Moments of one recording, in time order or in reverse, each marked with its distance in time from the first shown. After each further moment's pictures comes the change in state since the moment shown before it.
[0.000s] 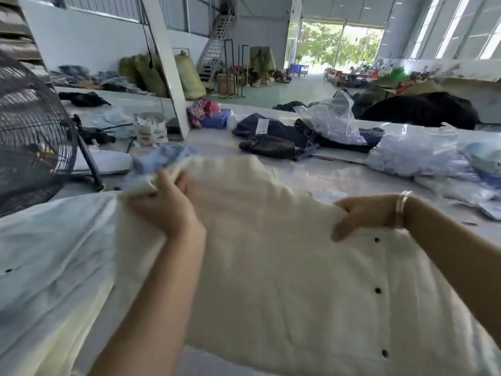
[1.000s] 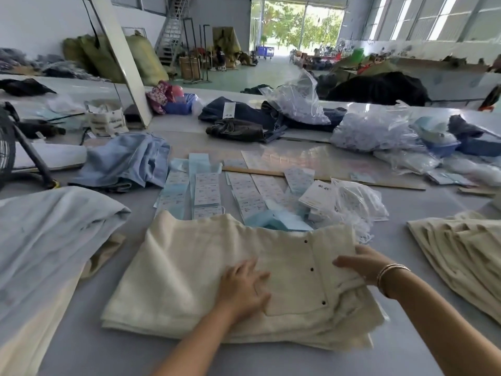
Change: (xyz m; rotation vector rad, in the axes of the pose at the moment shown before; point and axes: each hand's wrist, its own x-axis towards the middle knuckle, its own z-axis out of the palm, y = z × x) left_hand -0.125 -0.123 -0.154 1.624 -1.636 0.122; right_hand -0.016 0.139 0.107 0.608 0.553 0.316
